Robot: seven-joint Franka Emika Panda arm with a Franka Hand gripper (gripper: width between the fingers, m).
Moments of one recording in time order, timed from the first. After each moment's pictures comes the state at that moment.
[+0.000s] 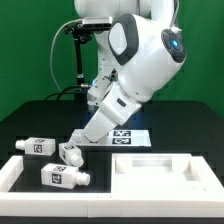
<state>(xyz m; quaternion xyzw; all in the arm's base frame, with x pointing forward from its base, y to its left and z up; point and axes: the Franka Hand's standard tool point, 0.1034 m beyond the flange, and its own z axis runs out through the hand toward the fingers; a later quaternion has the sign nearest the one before) 0.365 -0.057 0.034 0.75 0.54 -0.36 0.11</state>
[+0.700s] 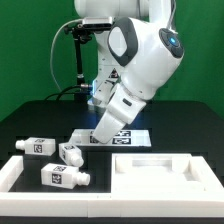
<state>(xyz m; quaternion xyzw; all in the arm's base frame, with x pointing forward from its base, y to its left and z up) 0.345 -0.038 0.017 0.74 0.59 -0.32 0.08</state>
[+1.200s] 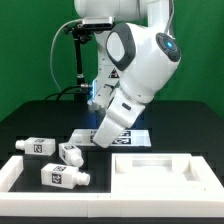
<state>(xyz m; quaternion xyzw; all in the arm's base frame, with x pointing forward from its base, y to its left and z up) 0.342 -0.042 0.008 0.73 0.60 -0.31 0.07</state>
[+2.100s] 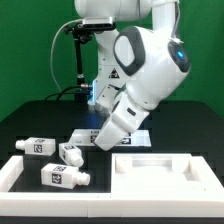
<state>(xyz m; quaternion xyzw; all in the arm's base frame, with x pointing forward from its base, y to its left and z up) 0.342 -0.036 0.007 0.70 0.57 -0.40 0.13</state>
